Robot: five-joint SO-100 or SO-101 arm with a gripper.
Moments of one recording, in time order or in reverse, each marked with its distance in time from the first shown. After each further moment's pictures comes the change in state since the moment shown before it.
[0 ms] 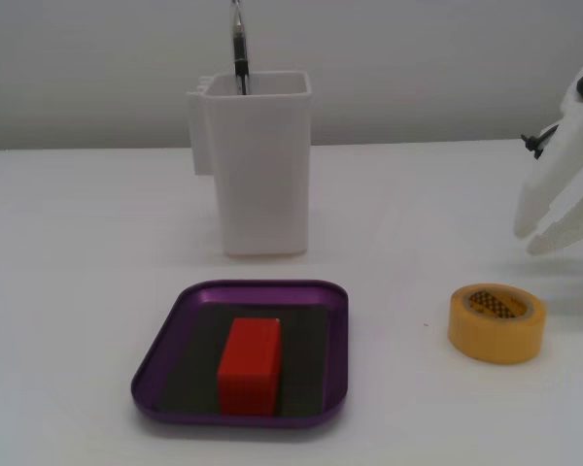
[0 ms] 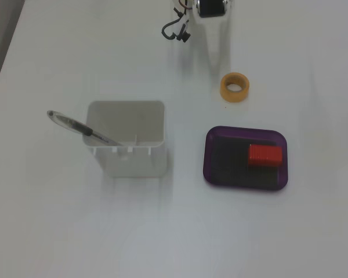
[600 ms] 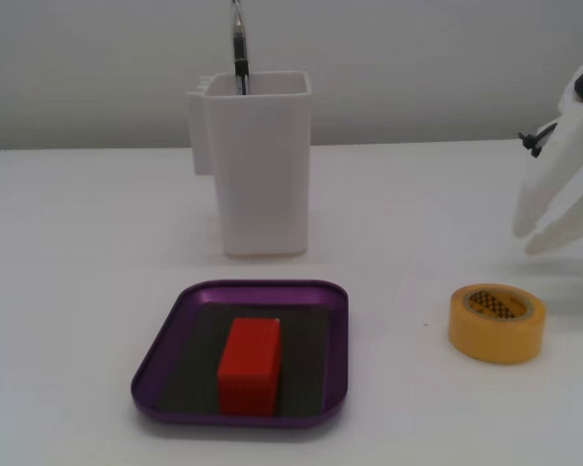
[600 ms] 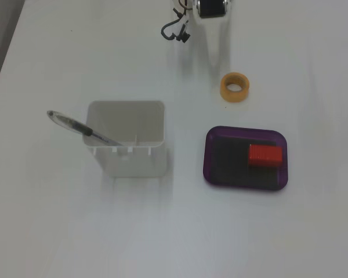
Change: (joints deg) arm 0.0 -5.2 -9.6 0.0 -1.4
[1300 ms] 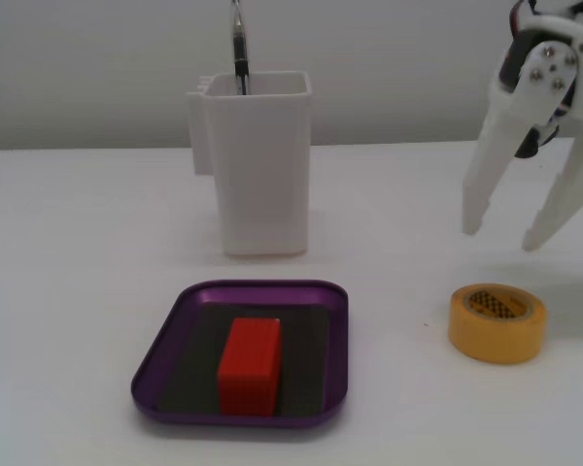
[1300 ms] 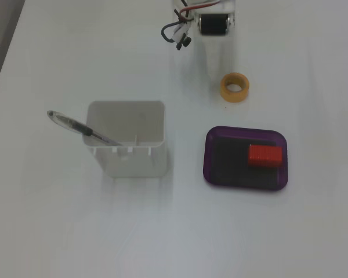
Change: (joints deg) arm -1.0 -59.2 -34.3 0.0 4.3
